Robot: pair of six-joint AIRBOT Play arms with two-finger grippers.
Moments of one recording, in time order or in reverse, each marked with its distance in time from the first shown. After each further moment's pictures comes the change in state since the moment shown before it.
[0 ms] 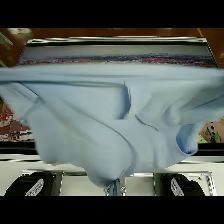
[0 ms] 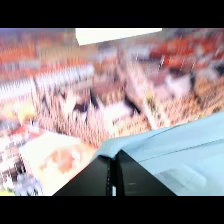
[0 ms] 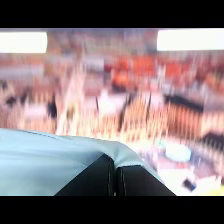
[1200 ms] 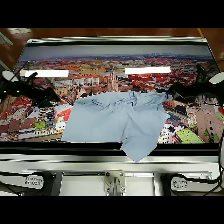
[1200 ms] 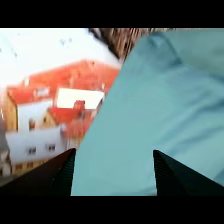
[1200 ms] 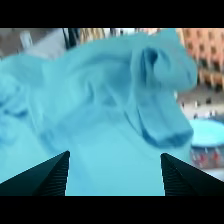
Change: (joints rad) left arm 0.257 -0.756 -0.269 -0.237 0.093 -0.029; right arm -0.109 -0.664 -0.358 0.222 -0.400 -0.060
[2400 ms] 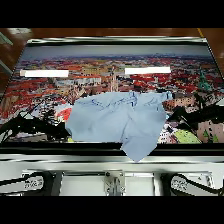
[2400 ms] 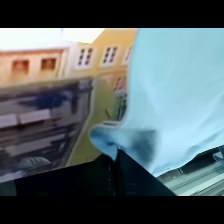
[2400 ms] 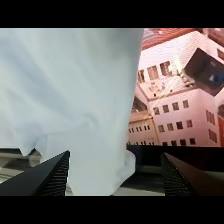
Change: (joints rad) left arm -0.009 0.163 -0.735 -0.187 0.332 0.233; right arm -0.161 0.151 -0.363 0.003 0.175 -0.095
